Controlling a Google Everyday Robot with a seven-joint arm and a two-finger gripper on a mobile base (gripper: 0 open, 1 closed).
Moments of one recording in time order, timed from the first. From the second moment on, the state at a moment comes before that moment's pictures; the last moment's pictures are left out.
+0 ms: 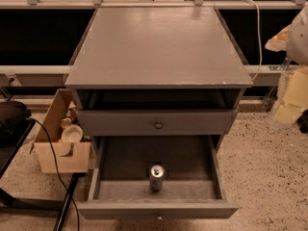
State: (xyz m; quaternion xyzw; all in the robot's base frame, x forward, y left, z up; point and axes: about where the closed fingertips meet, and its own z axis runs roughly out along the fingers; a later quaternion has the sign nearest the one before) arm 0.438 -0.217 0.976 -0.60 0.78 -0.03 0.16
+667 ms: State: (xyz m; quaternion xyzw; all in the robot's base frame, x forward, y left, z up) arm 0.440 -0.216 0.965 -0.60 0.78 -0.03 0.16
